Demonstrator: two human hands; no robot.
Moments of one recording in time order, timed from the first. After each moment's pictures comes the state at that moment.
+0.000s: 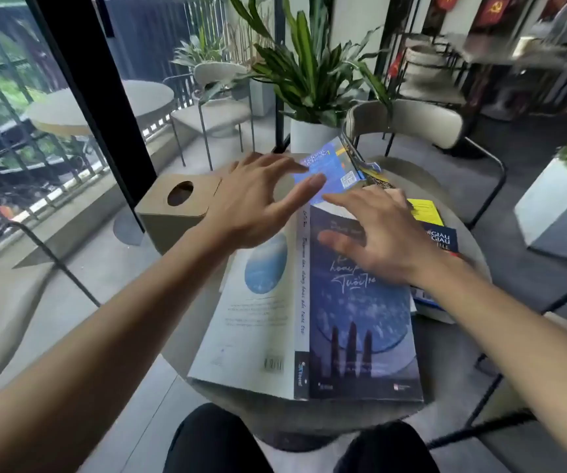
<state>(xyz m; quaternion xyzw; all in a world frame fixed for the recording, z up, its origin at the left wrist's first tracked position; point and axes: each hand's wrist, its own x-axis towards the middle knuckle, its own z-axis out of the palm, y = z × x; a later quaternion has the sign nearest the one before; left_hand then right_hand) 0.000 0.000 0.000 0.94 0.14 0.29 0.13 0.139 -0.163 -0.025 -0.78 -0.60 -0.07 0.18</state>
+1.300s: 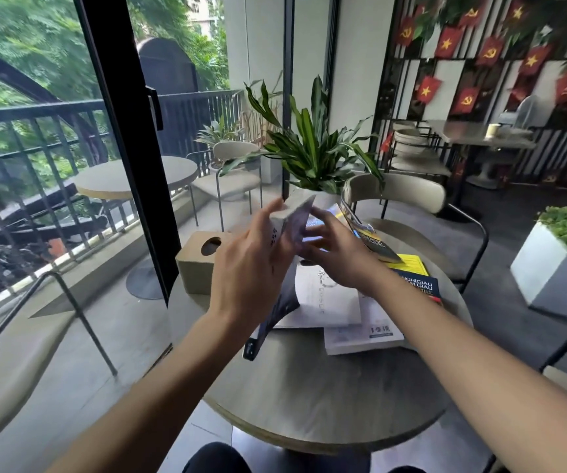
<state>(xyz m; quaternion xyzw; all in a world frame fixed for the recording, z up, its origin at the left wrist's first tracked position) -0.074 -0.071 0.030 0.82 0.14 0.55 0.08 0.094 -0.126 0.011 -0.65 -0.48 0.24 0.54</state>
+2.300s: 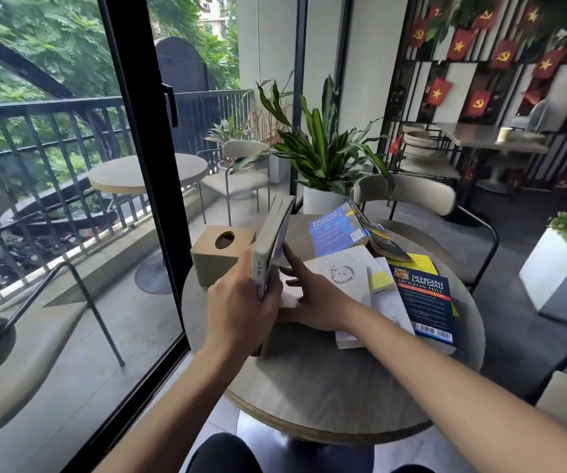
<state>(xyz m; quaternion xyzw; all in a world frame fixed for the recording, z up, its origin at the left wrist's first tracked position) -0.102 -0.068 -0.026 0.80 0.27 0.52 0.12 0.049 -0.119 -0.043 -0.71 -0.58 0.23 0.32</state>
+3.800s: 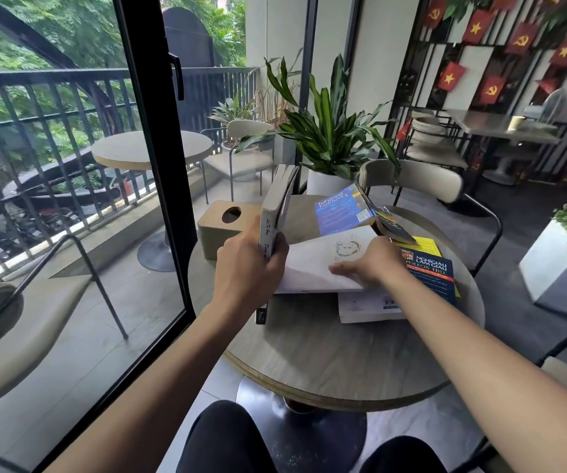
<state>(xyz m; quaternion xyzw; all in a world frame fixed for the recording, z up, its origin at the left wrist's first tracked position) -0.101 -0.060 -0.021 0.81 0.27 0.49 0.17 0.104 -0.138 -0.034 -0.93 -0.26 0.10 0.23</state>
